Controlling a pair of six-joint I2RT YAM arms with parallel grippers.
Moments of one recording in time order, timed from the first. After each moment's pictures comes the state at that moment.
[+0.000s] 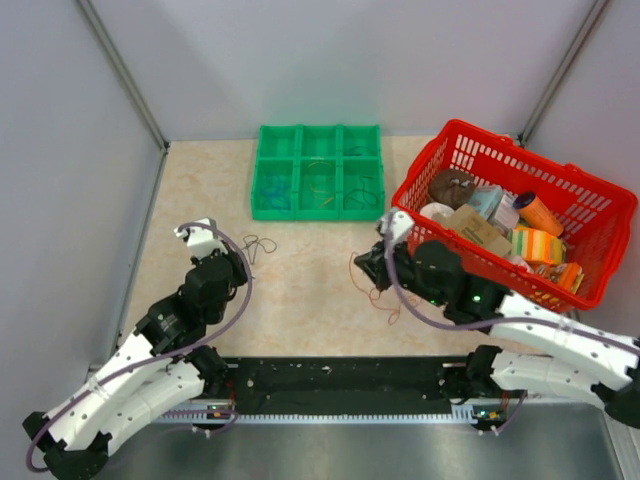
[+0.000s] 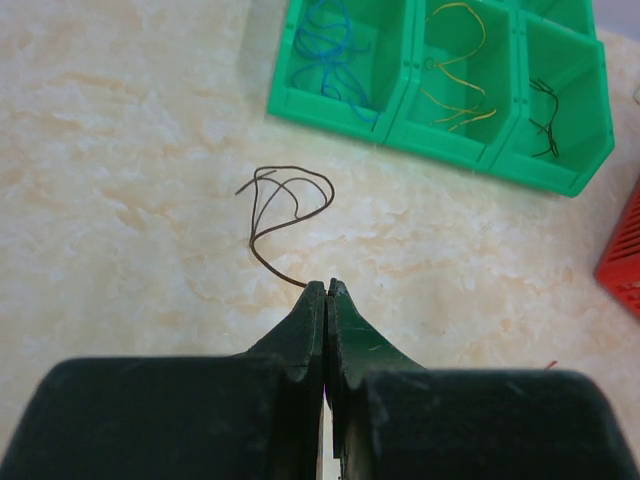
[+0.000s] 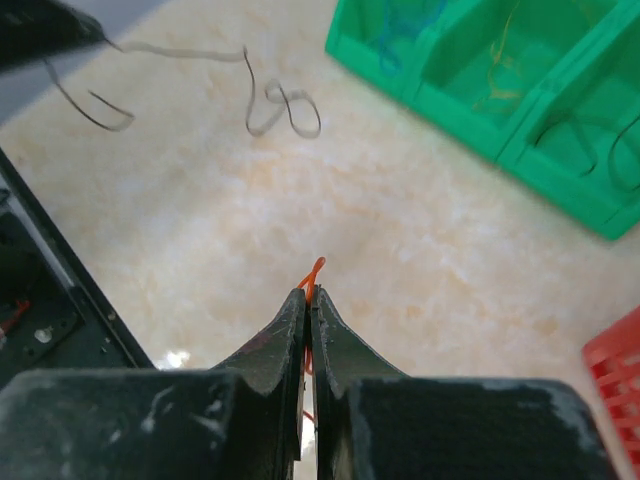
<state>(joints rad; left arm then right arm) -0.73 0.58 0.70 -0.55 -0.67 -0.60 1.01 0.84 0.75 -0.09 0.16 0.17</state>
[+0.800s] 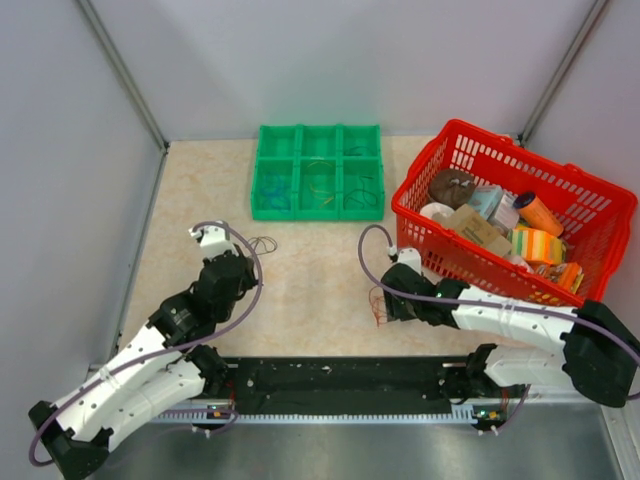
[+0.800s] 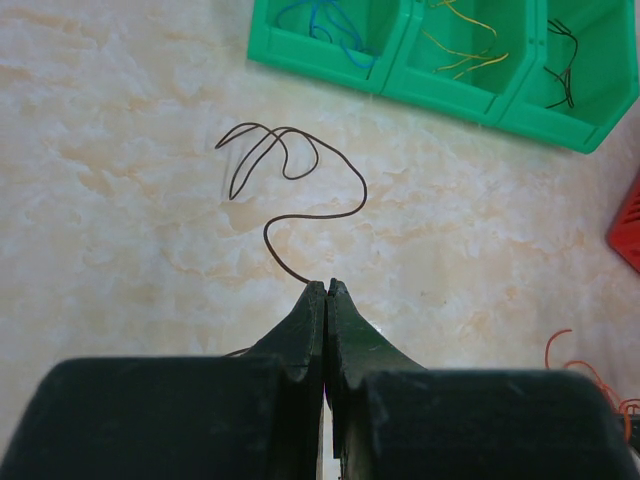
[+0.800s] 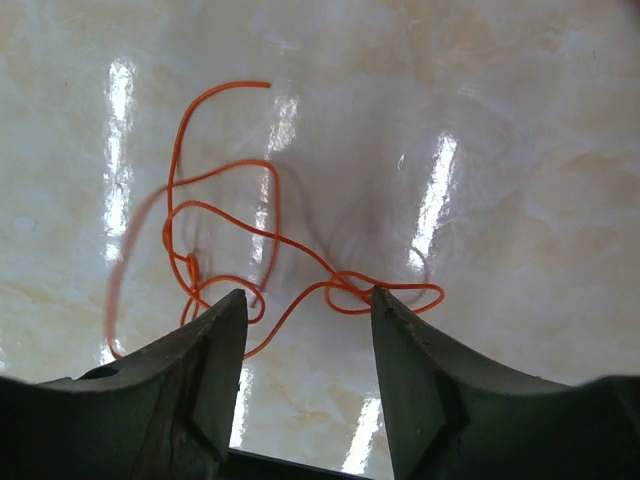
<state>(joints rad) -0.73 0.64 0.64 -0.53 -0.59 -0.67 0.94 1.17 0.59 -0.48 0.34 0.65</state>
